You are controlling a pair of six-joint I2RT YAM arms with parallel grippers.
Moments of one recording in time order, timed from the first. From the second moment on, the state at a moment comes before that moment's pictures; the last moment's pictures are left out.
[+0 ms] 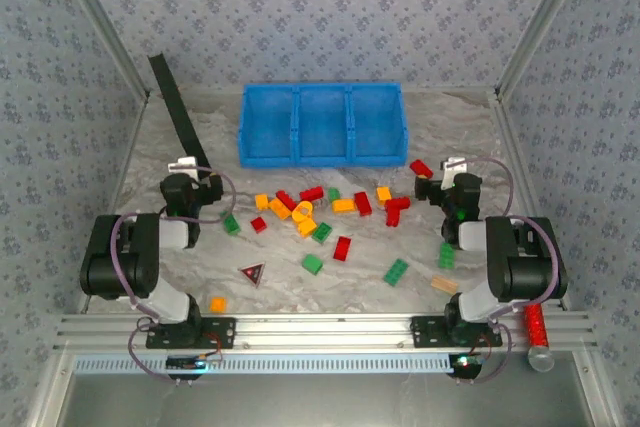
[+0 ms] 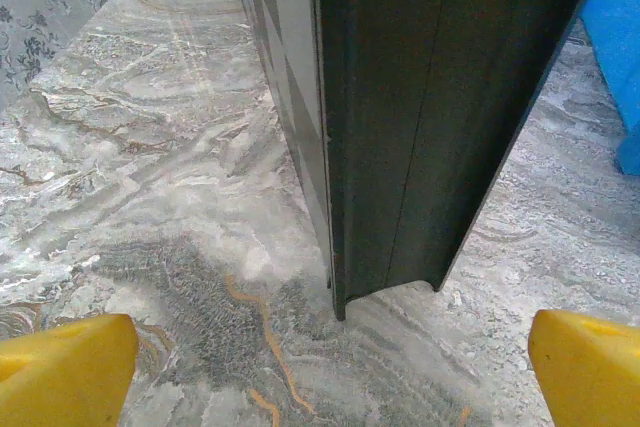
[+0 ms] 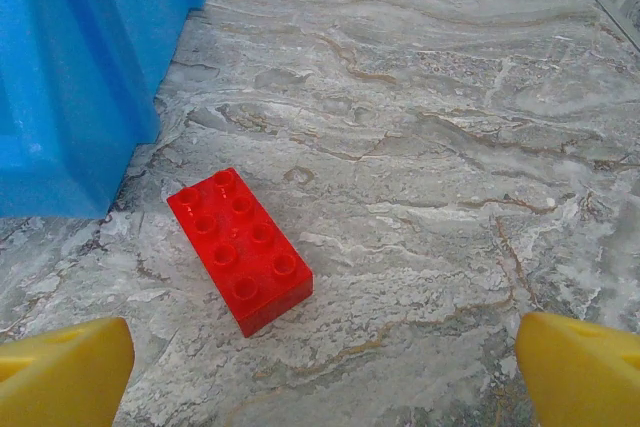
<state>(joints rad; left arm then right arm) 0.01 1.55 0.40 0.70 -0.14 -0.06 -0.03 1.52 0.38 0.70 0.00 -0.05</state>
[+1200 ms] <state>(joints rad) 0.01 1.55 0.40 0.70 -0.14 -0.06 -0.05 1.51 0.39 0.67 -0.05 -0.04</state>
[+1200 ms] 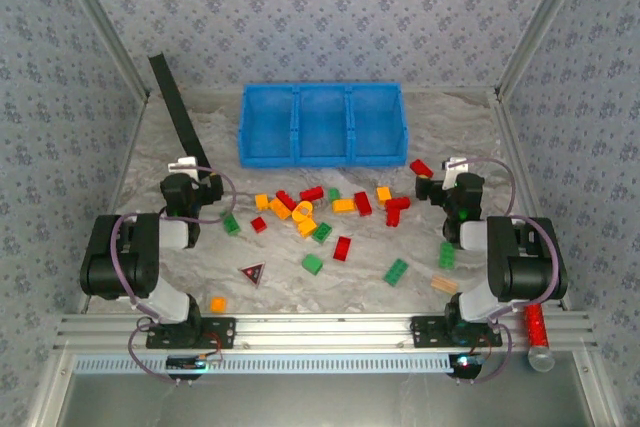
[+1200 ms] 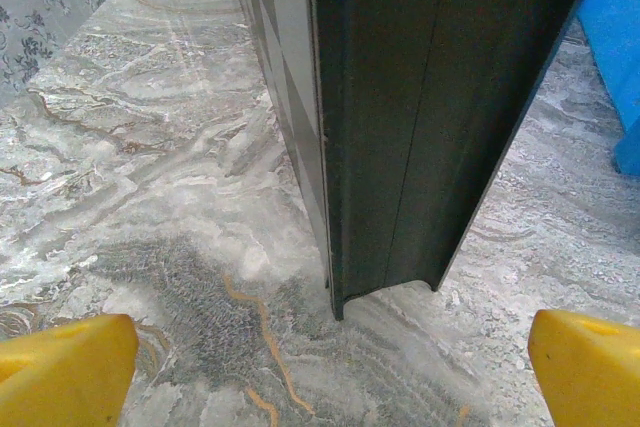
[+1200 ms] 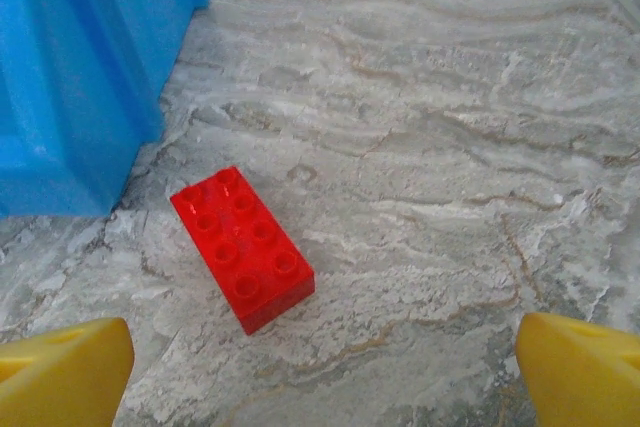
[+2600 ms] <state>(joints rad) -0.13 0.89 1.06 -0.82 -0.06 -0.19 0.02 1.89 1.39 -0.71 -0.11 -0.28</state>
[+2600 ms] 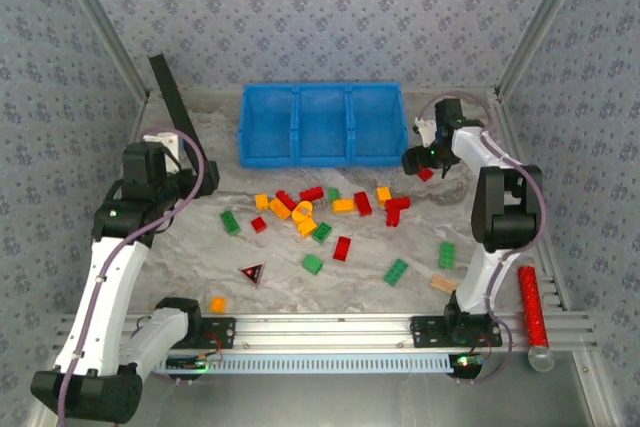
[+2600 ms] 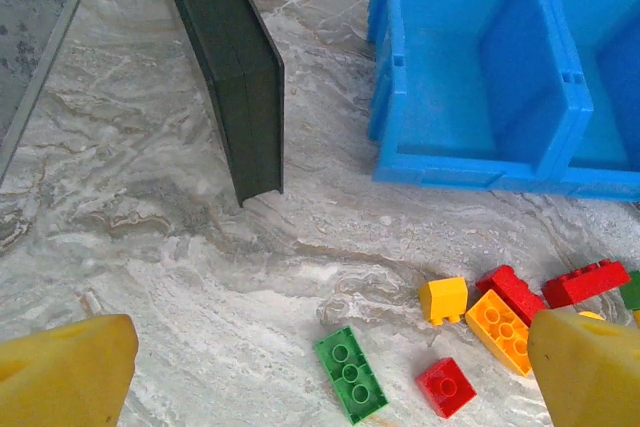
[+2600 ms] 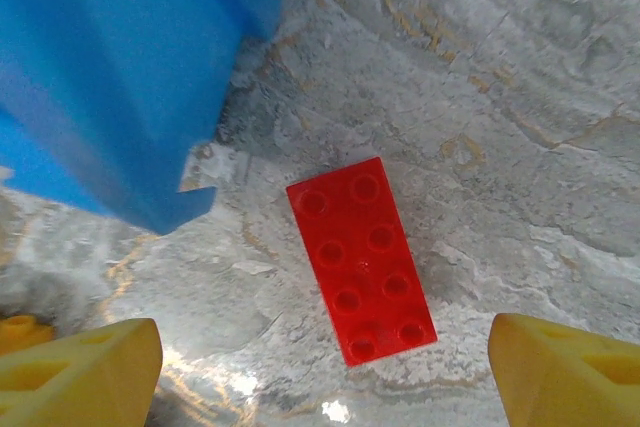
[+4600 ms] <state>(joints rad) -1.09 1.34 0.84 -0.68 -0.16 -0.61 0.37 1.90 1.71 -0.85 0.04 0.01</state>
